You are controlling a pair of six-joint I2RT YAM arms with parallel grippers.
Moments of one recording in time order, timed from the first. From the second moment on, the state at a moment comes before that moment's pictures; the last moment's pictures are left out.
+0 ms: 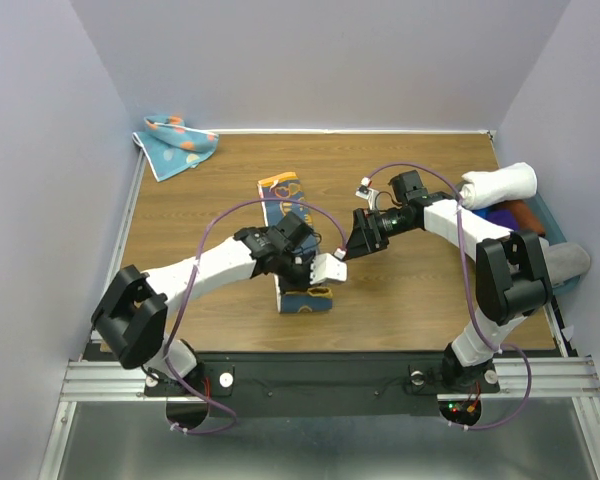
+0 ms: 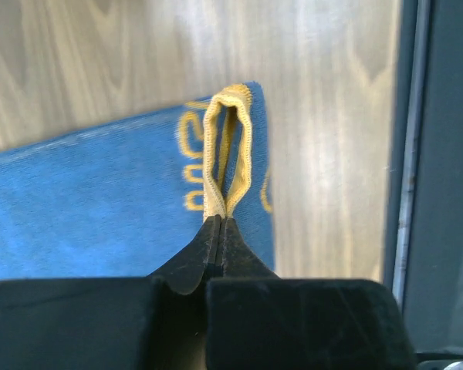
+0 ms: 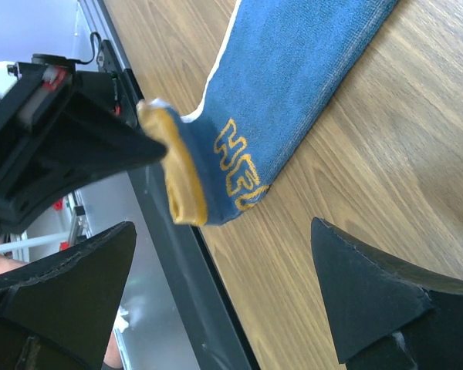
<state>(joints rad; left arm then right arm) -0.86 1.45 1.01 -0.65 0.39 0.70 0.29 1.70 1.13 -0.58 -1.02 0.00</state>
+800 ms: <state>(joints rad) -0.63 1.69 1.15 -0.61 0.39 0.84 0.29 1.71 1.13 -0.60 -1.03 -0.01</state>
